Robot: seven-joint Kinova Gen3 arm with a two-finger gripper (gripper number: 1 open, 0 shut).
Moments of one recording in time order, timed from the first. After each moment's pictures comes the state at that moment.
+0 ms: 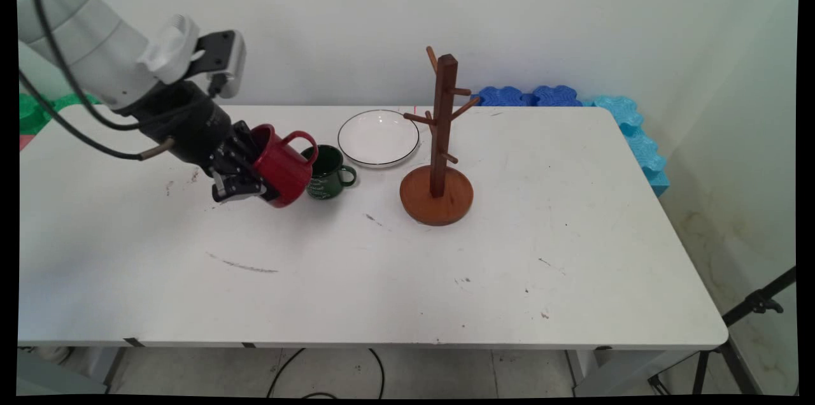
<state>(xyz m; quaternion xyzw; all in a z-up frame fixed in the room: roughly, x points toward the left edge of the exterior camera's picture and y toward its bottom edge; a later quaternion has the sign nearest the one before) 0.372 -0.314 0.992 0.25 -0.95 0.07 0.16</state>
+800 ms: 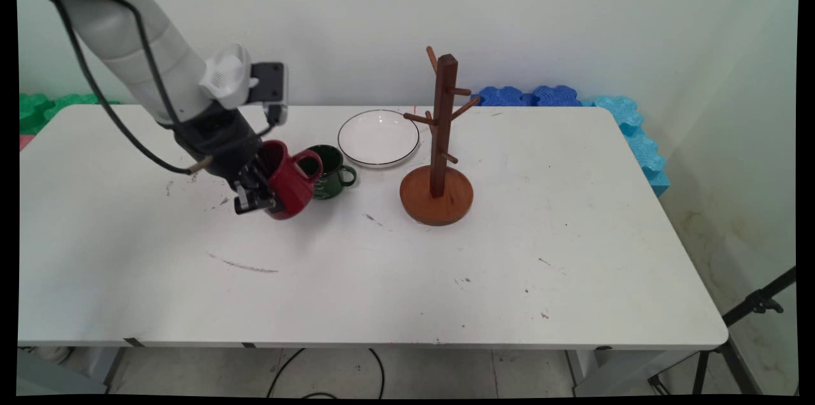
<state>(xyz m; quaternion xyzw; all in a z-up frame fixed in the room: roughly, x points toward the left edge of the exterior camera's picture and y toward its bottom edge) 0.334 -0.337 0.965 0.26 -0.96 0.05 0.07</state>
